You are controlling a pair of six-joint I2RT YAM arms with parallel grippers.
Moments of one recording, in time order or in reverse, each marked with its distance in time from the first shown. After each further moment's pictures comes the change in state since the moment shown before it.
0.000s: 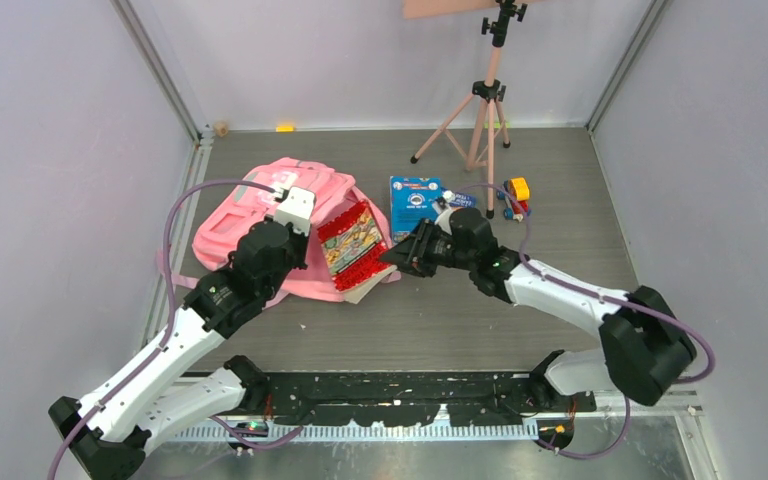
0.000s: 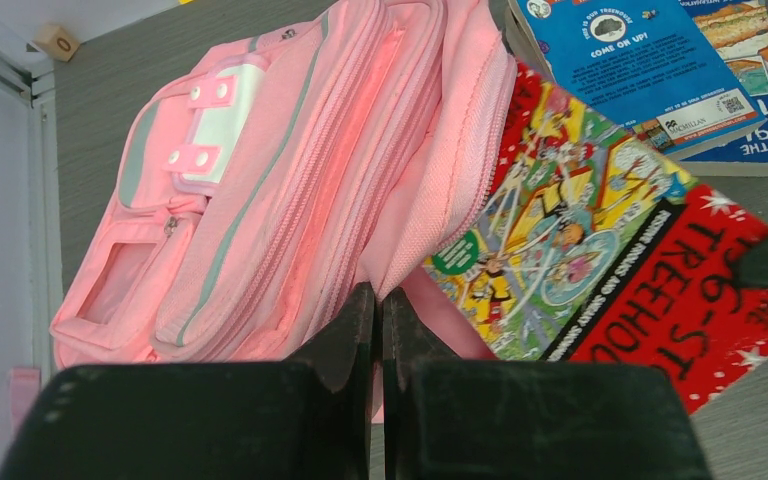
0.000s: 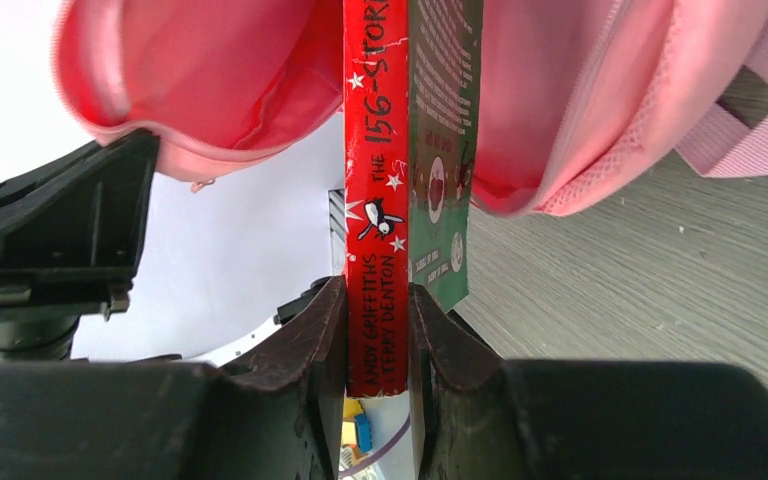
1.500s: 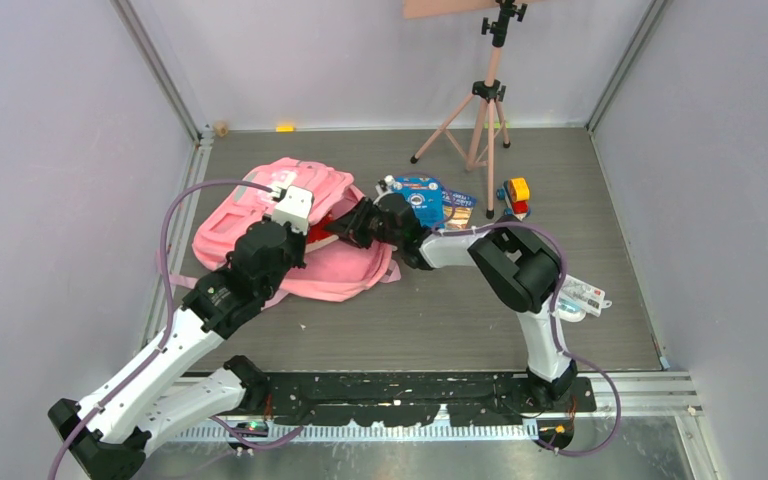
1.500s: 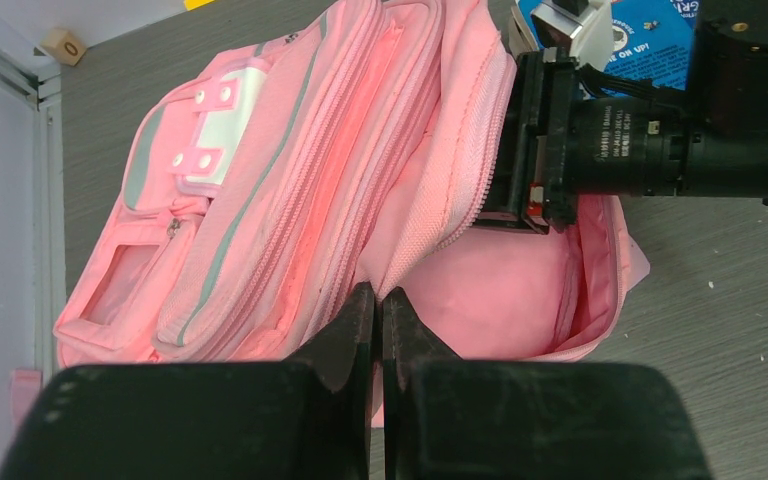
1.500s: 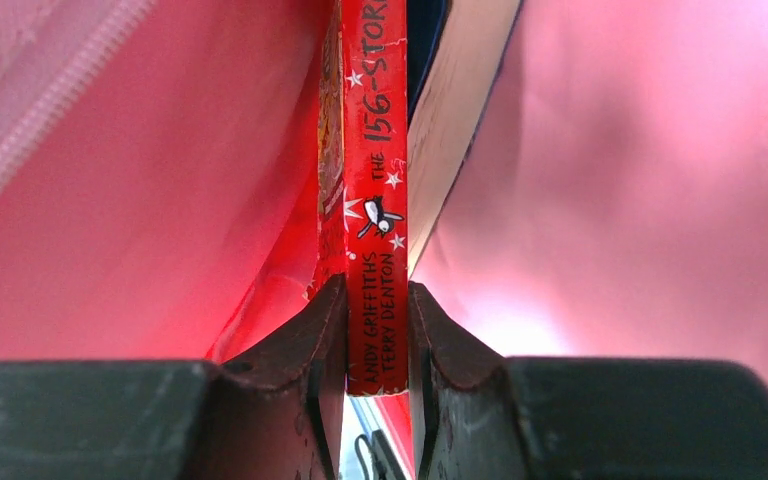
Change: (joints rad) left arm 0.001 -0.006 -0.001 0.010 0.000 0.000; right arm 0.103 0.780 0.446 0.435 0.163 0.106
